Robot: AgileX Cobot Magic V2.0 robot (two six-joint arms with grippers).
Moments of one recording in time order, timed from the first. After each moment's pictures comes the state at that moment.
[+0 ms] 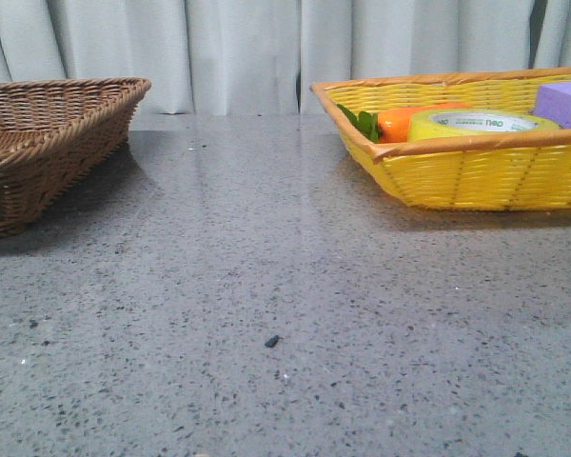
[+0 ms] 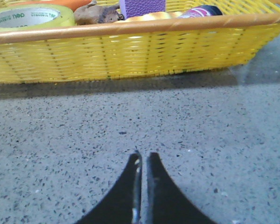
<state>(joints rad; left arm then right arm) -0.11 -0.01 0.00 0.04 0.33 -0.13 -0.13 -0.01 0.01 0.04 0.33 -0.04</state>
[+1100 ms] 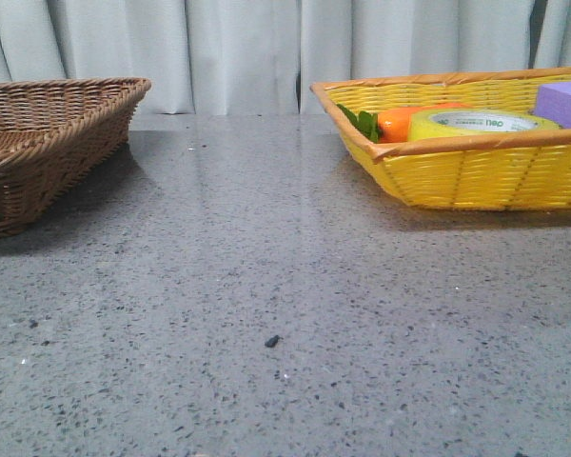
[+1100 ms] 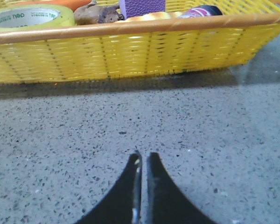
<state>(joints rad) -0.11 -0.01 0.00 0.05 0.33 -0.13 -0.13 -0.01 0.01 0.04 0.33 -0.04</state>
